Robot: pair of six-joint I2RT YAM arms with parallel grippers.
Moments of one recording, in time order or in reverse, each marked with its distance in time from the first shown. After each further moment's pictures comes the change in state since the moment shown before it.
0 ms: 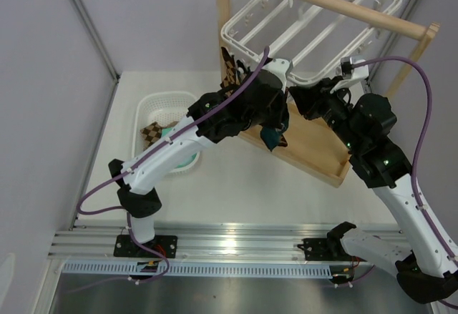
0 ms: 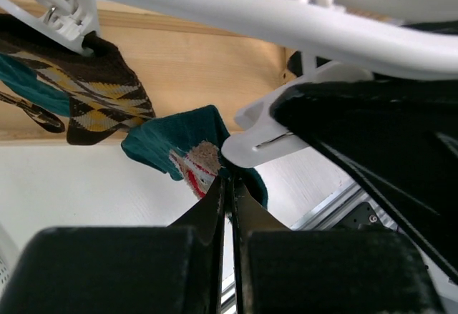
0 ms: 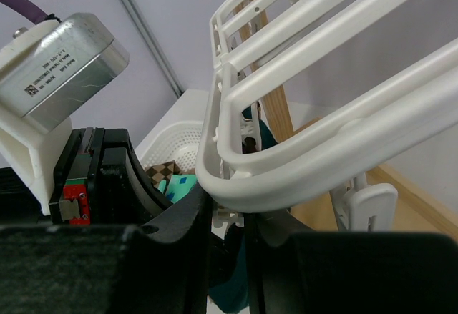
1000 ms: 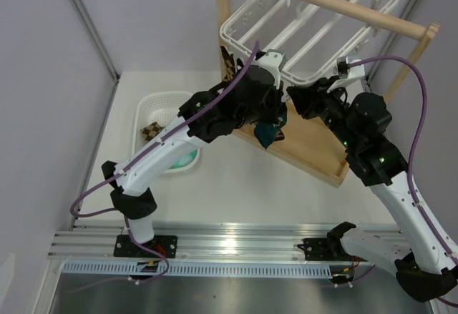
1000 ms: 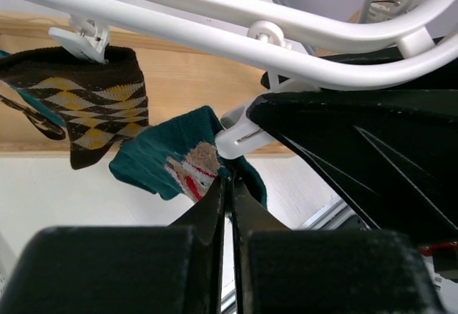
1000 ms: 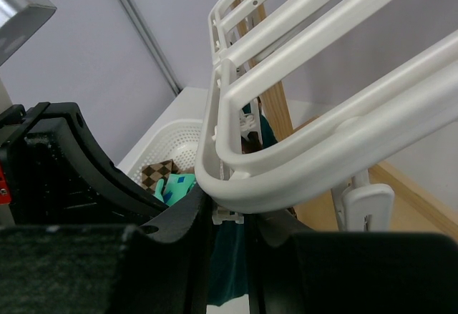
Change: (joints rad) left arm 0.011 -0.040 -0.010 0.038 -0.014 0.000; right arm 0.000 0.017 -0.017 0.024 -0.002 0.000
